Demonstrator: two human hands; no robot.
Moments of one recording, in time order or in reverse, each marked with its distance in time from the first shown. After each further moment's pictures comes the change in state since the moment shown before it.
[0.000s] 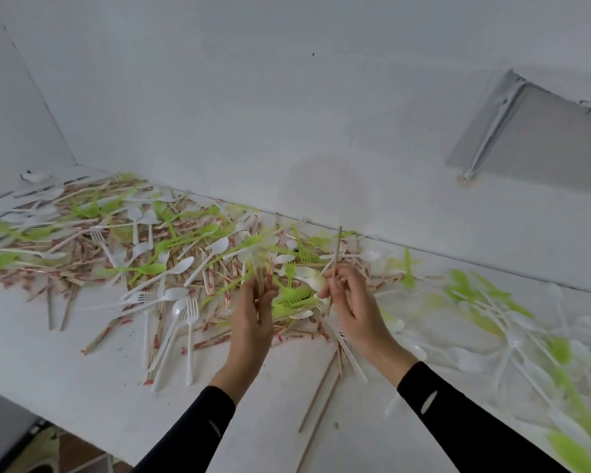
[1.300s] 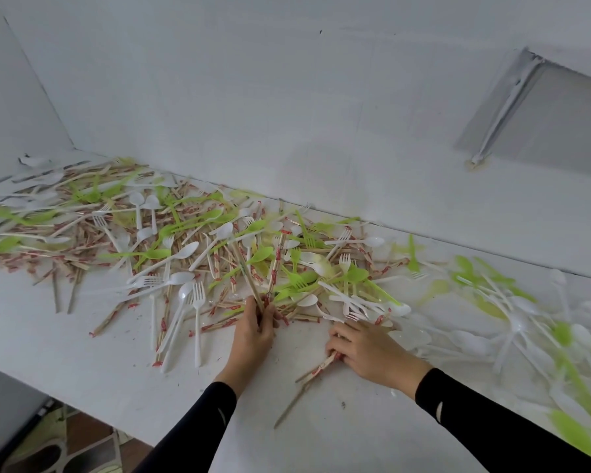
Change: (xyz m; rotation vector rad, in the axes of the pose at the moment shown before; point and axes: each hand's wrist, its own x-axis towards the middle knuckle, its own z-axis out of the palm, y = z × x) left_hand -0.035 -0.034 -0.013 0.074 -0.200 -0.350; right_hand -0.062 0.063 -0.008 -0.834 -0.583 -0.401
